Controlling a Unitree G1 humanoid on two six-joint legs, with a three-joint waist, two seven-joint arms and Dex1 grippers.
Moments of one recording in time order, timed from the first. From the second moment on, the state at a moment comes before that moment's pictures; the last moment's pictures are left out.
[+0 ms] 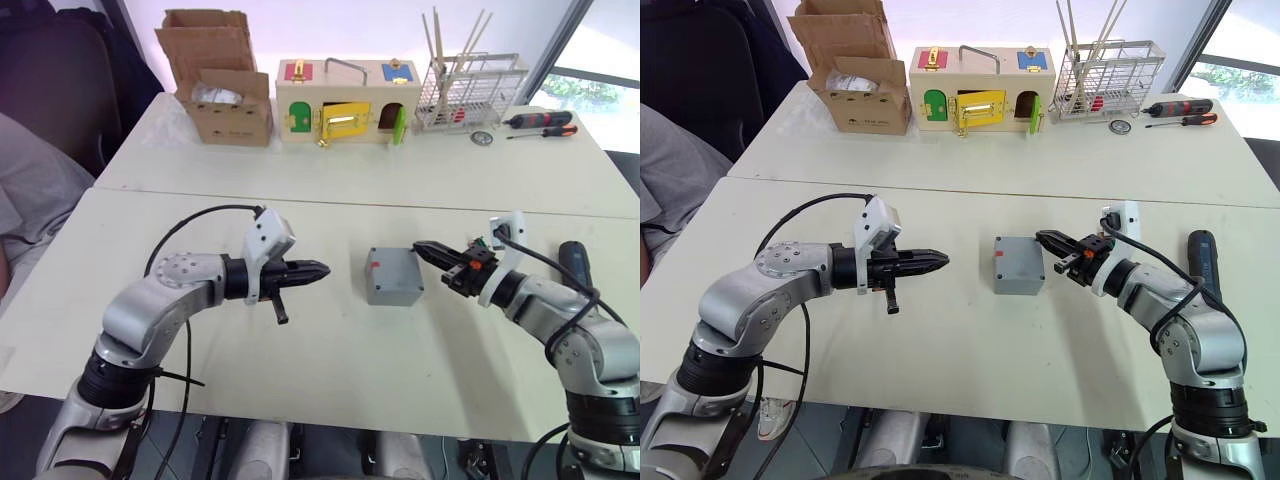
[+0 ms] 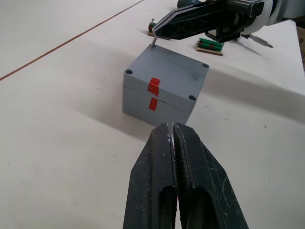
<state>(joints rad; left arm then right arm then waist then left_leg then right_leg) -0.45 0.57 -0.14 -0.42 -0.56 0.84 -0.81 -0.20 -0.60 -0.21 -0.30 0.66 0.75 0.57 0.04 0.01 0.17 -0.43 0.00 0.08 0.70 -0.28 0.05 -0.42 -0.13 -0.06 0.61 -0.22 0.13</state>
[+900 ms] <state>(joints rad) -0.45 0.56 -0.15 -0.40 -0.55 0.83 -0.81 -0.22 -0.59 -0.18 -0.26 0.62 0.75 0.58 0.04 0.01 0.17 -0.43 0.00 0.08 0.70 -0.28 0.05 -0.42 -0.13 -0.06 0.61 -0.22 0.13</state>
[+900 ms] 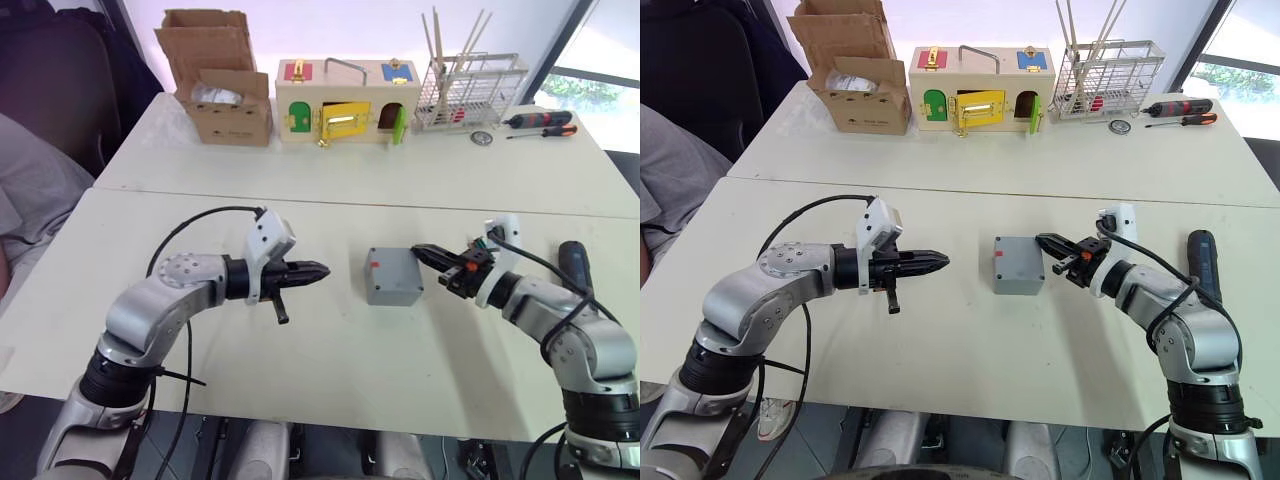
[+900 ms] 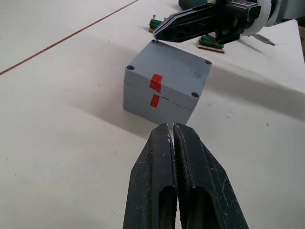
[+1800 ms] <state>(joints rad) -0.52 0.50 -0.39 -0.51 -0.49 0.72 -0.92 -0.23 -1.47 -0.31 0.11 0.56 1.05 0.96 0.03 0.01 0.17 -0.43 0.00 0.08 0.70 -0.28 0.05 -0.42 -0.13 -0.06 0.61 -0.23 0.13</state>
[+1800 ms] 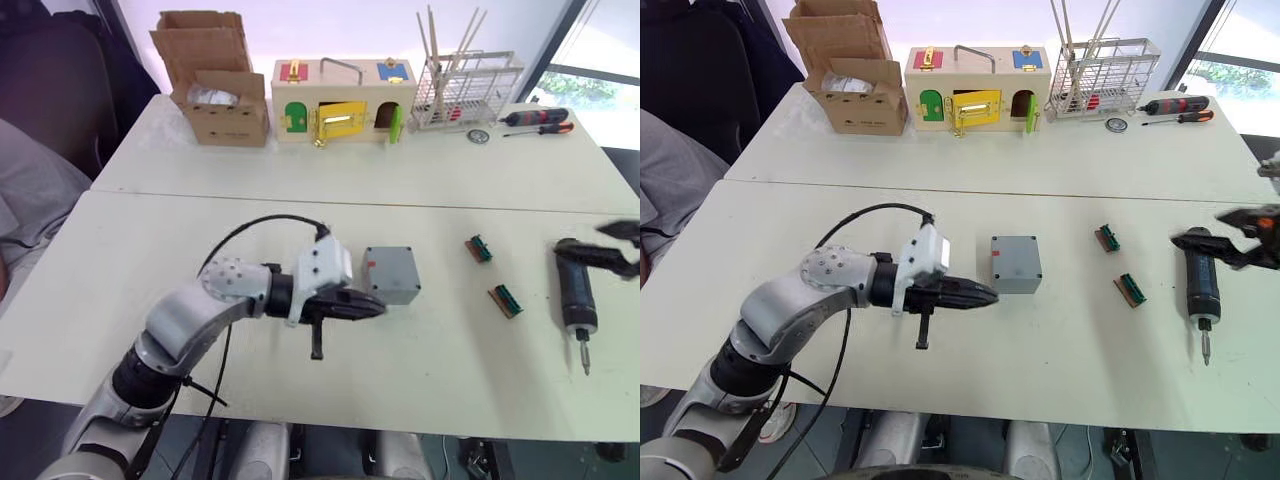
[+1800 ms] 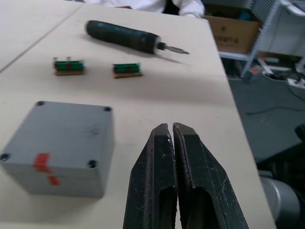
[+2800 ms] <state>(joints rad) -0.46 0.44 -0.51 -0.58 -0.39 0.75 -0.77 -1.05 -1.08 0.50 1.17 -0.14 0.94 1.35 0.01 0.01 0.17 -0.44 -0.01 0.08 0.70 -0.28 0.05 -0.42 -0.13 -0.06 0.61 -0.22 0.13</state>
